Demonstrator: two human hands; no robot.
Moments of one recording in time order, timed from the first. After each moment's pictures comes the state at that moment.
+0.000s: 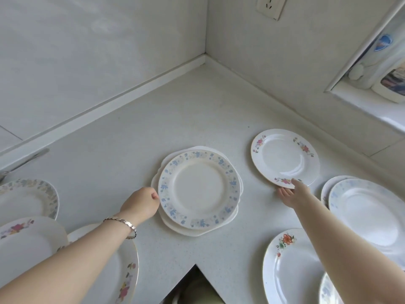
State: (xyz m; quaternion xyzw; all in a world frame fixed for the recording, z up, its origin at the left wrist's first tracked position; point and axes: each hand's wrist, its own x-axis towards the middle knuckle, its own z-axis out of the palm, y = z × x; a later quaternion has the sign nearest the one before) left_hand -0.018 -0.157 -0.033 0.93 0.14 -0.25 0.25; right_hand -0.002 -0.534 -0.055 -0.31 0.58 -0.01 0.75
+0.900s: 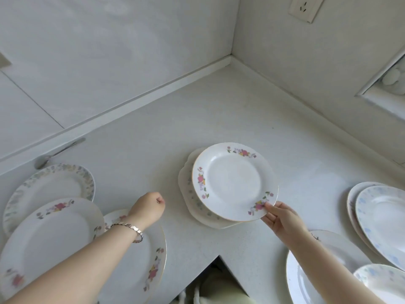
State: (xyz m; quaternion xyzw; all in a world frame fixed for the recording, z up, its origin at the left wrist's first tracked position) left_hand -0.054 -0.103 -0.040 0.91 0.17 -0.24 0.30; right_hand -0.084 -0.430 -0.043 -0.45 0.35 0.15 0.81
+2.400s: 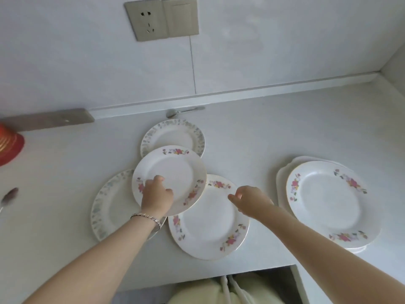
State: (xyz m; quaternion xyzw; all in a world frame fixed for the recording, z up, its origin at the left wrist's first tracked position) left_hand -0.193 0.051 -0.039 0.82 0.48 -0.05 0.30; right_hand -0.079 -0.155 -0.014 -0.91 -0.19 0.35 0.14
